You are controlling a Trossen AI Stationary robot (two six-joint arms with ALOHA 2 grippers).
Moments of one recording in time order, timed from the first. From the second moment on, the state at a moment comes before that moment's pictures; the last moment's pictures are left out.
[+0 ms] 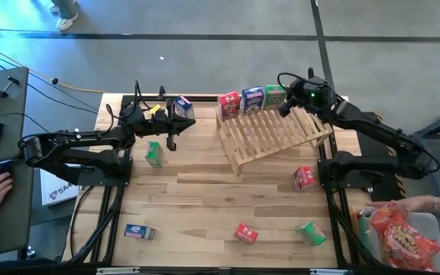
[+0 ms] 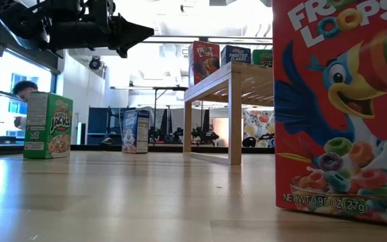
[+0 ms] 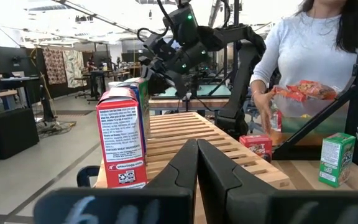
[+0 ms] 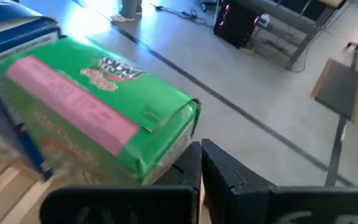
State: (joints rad) left arm 0.47 1.06 0.40 0.81 0.35 0.01; right arm -0.67 1.01 0.87 -0.30 0.31 -0.11
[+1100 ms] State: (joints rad) left arm 0.47 1.06 0.40 0.81 0.36 0.01; right arm -0.64 0.89 0.70 -0.22 0.05 -0.13
